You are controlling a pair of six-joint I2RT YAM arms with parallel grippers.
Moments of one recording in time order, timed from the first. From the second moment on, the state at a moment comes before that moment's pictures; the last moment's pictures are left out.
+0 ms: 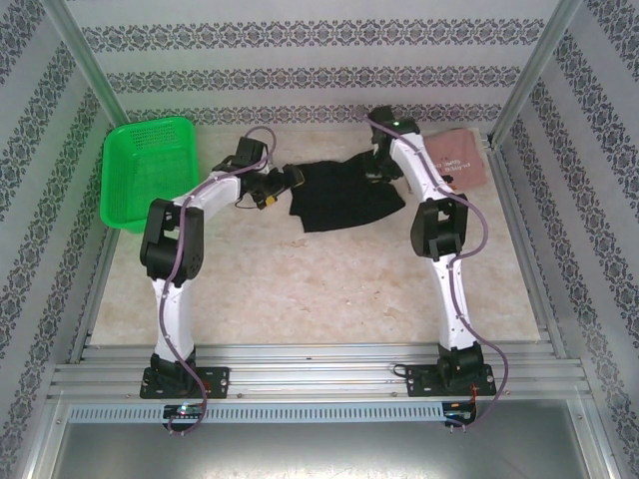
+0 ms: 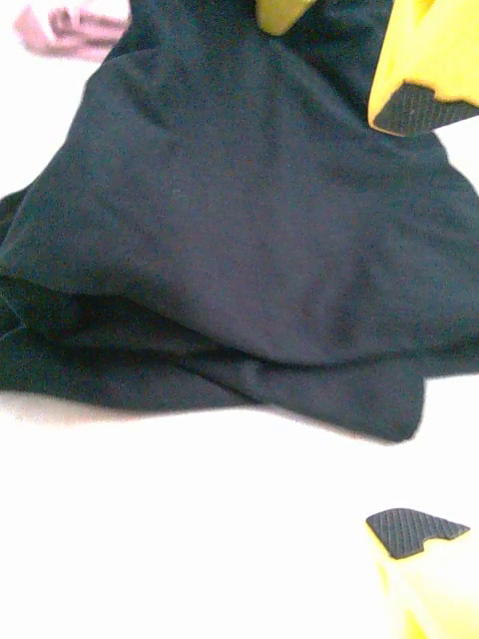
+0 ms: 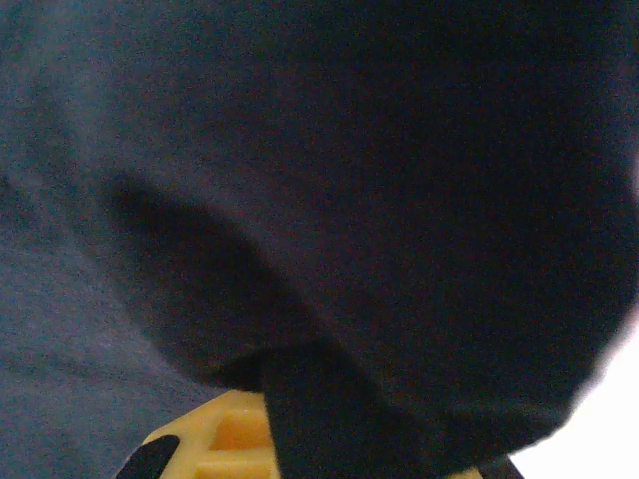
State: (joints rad) left arm -0.23 2.10 1.63 -0.40 0.43 -0.73; right arm 0.20 2.55 2.58 -1.29 0.04 0.28
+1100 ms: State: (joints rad) left arm -0.23 1.65 1.45 -0.47 0.37 -0.61; right arm -0.13 2.55 2.69 -1.00 0.19 -0.11
